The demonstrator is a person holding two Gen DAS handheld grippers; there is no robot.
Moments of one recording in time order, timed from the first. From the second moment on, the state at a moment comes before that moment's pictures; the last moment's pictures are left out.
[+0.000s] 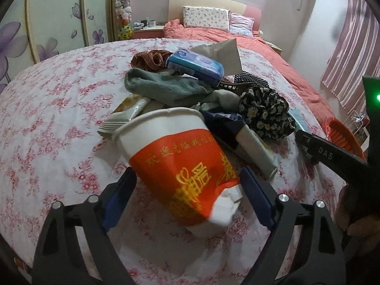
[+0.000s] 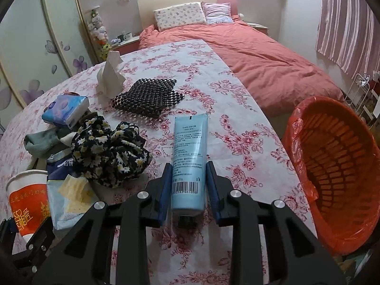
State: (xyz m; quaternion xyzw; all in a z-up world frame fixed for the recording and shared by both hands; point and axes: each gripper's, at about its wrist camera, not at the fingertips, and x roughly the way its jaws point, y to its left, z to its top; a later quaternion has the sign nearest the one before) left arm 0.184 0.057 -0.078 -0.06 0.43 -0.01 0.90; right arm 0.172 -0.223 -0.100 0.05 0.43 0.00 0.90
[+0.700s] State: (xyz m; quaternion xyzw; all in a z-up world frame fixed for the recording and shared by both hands) left arm 0.179 0.060 -0.052 -0.05 0.40 -0.04 0.91; right arm 0.163 -0.229 -0.093 0.06 0.42 0.01 0.91
